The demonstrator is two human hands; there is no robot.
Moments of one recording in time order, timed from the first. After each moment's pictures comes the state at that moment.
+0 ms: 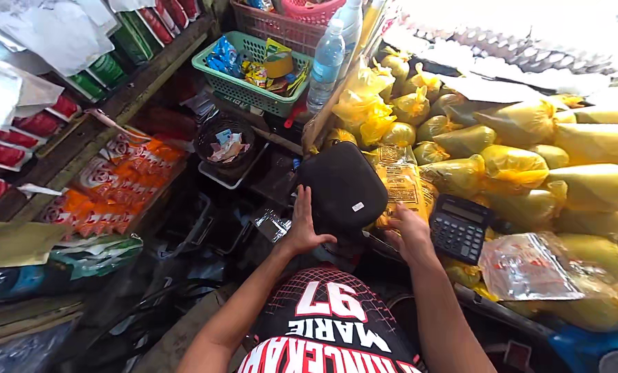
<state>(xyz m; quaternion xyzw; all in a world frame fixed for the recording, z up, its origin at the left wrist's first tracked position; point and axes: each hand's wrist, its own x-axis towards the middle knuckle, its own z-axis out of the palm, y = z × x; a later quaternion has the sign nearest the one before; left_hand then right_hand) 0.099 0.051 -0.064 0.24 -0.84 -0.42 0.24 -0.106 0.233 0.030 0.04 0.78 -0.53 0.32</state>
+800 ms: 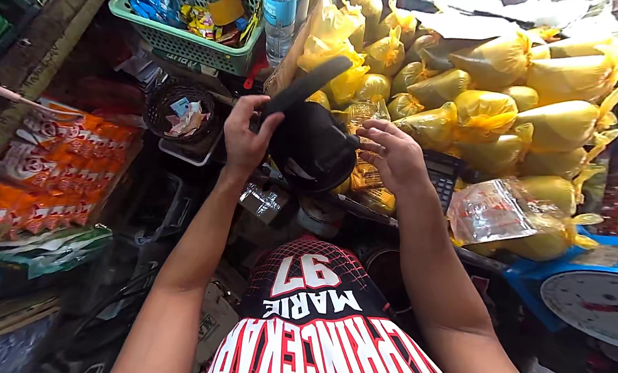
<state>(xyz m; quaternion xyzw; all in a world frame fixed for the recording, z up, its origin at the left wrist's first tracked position) 0.052 -0.047 0.073 0.15 -0.84 -0.33 0.42 -0.143 0.204 0.099 -0.14 0.65 -0.64 0.38</state>
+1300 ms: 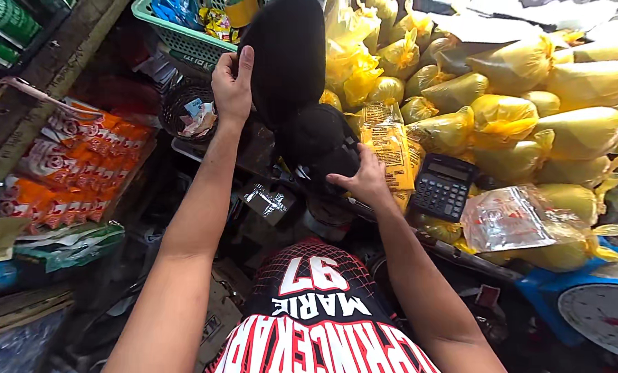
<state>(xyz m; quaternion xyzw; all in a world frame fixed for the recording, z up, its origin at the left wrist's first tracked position) 0.022 -0.140 0.091 0.32 -0.73 -0.42 0.43 -0.094 0.188 0.036 -0.30 0.89 -0.27 0.20</state>
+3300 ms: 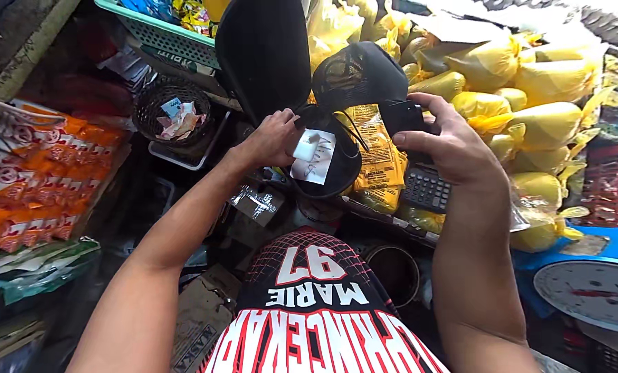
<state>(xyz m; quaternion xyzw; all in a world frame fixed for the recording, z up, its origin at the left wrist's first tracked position) 0.015 -0.085 0.039 0.00 -0.98 -0.20 0.04 -0.156 0.218 0.168 -0.29 0.76 -0.48 0.32</state>
